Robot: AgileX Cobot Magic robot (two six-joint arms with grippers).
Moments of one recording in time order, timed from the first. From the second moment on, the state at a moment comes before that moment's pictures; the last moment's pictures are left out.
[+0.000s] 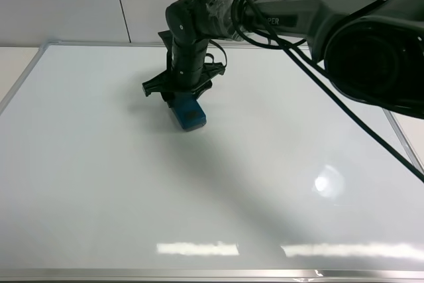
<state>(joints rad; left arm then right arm) 0.02 0.00 -0.50 -0.12 1.05 0.00 0.73 2.41 -1.96 -0.10 0.87 0.31</state>
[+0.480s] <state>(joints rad) 0.02 0.00 -0.50 -0.12 1.05 0.00 0.58 2.38 -1.96 -0.12 0.98 0.26</state>
